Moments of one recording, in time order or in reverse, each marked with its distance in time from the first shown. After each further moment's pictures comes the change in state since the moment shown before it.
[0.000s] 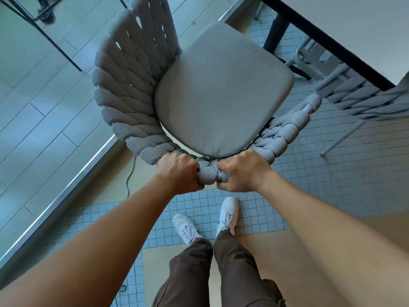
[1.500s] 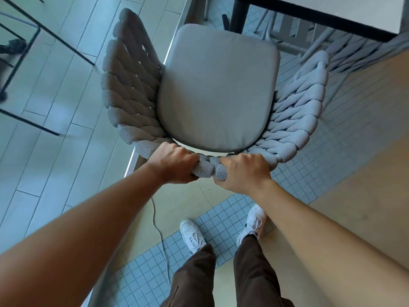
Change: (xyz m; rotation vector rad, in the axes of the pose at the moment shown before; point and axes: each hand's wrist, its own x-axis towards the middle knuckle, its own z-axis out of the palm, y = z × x) left_hand 0.069 -0.186 -0.012 0.170 0.300 0.628; right_hand 0.126 -0.102 0.014 -0.066 -0.042 0.708
